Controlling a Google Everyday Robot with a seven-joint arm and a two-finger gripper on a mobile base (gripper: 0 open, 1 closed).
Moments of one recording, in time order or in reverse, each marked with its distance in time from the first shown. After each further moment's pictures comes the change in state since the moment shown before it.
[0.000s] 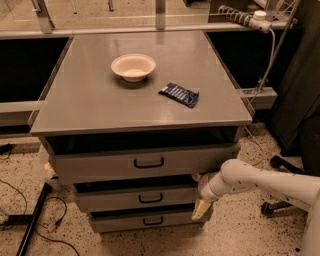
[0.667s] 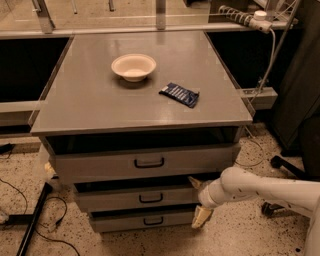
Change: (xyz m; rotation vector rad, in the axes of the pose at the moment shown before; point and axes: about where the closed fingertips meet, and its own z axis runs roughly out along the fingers) arm 0.005 0.028 0.006 -0.016 0.011 0.021
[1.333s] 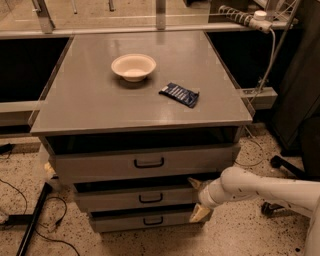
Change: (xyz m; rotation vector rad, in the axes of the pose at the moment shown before) arm 0.000 0.000 0.000 0.000 0.000 0.000
